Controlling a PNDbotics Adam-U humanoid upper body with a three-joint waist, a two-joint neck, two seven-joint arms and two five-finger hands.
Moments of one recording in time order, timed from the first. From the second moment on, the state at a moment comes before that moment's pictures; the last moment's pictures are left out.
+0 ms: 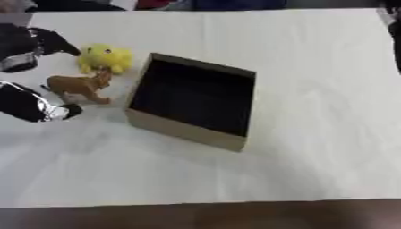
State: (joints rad) left arm -0.58 0.90 -0.18 -1.91 -0.76 0.14 -0.80; right arm -0.52 -0.42 0.06 -1.98 -0.29 -0.03 -0.07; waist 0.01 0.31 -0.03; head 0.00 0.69
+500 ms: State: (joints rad) left arm -0.65 0.86 -0.21 -1.74 -0.76 0.10 -0.84; right arm -0.53 -0.42 0.06 -1.98 -0.29 -0.03 -0.07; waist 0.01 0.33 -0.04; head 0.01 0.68
